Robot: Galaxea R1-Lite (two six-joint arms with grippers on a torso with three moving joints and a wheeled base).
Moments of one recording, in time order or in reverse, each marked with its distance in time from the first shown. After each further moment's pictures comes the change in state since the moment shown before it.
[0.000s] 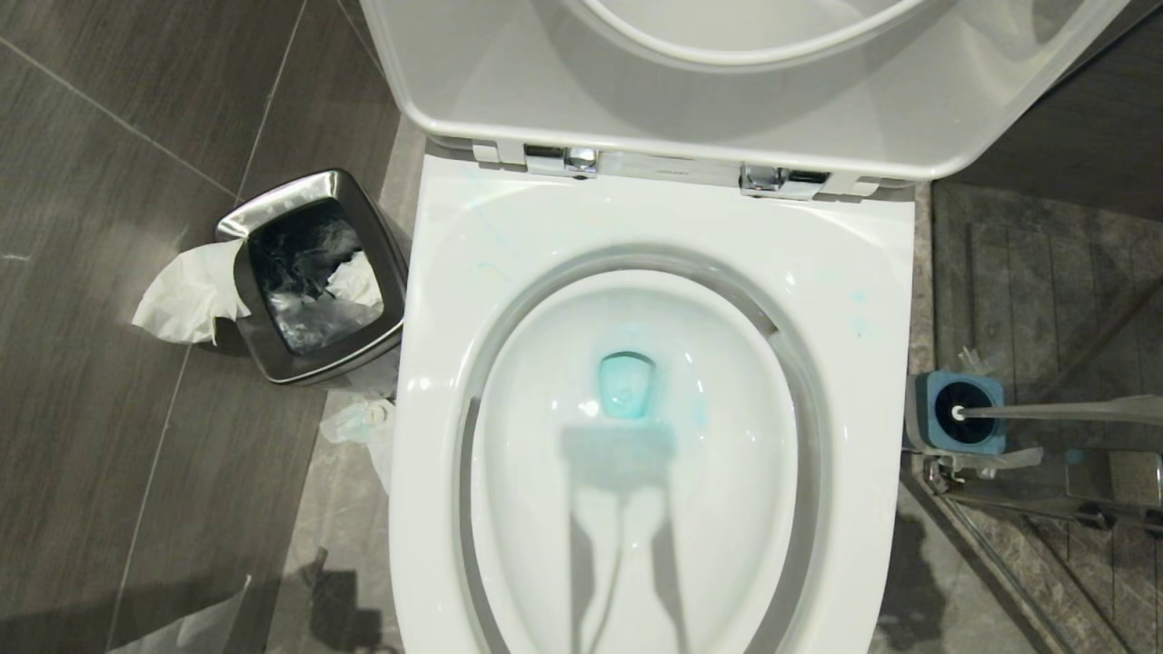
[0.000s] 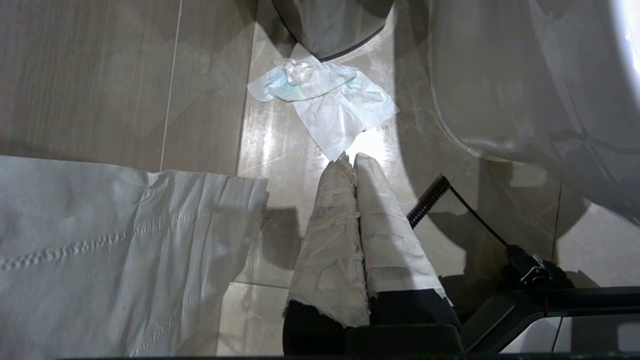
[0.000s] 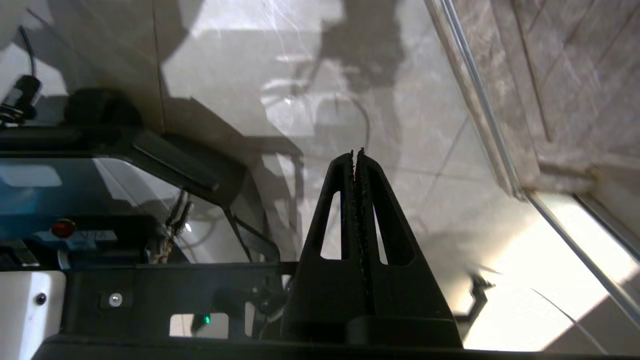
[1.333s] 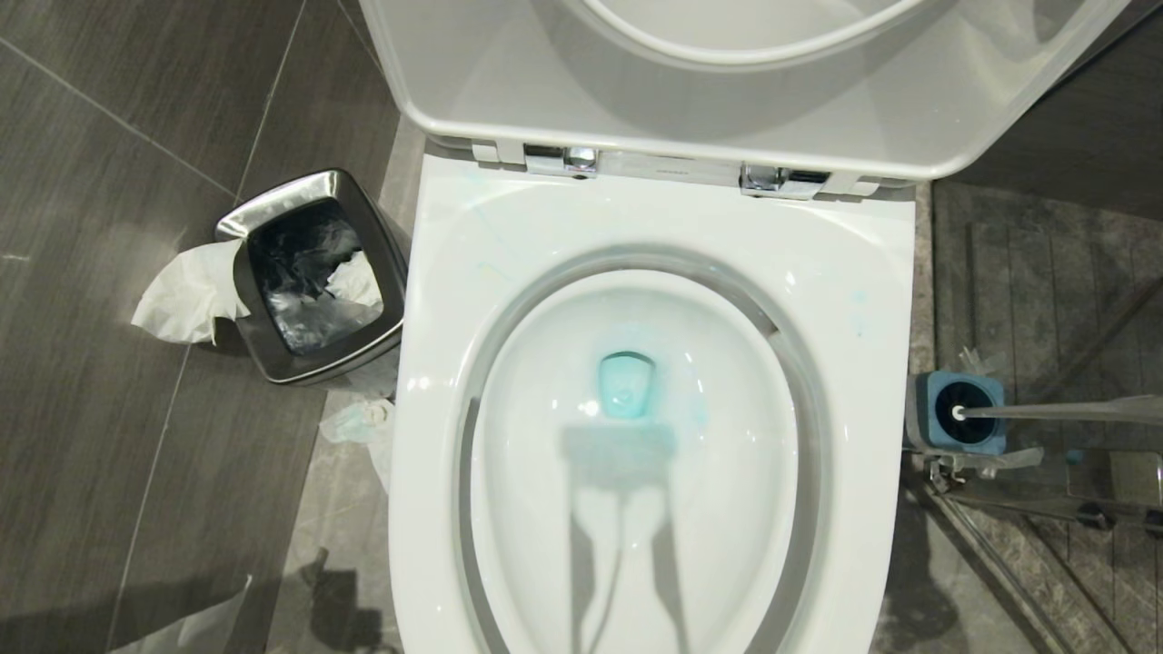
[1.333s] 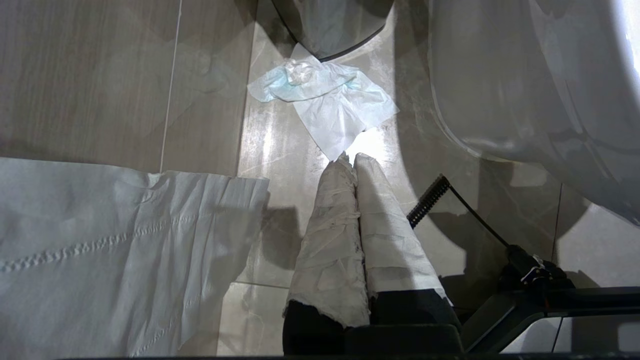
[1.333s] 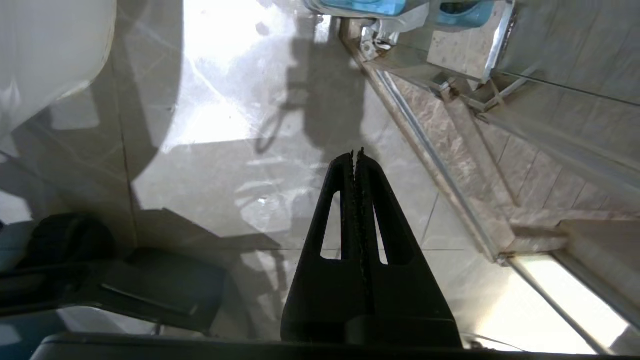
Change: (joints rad) left arm 0.000 0.000 0.000 0.000 0.000 0.000; right arm 0.021 0.267 0.105 -0.538 -0.133 0.034
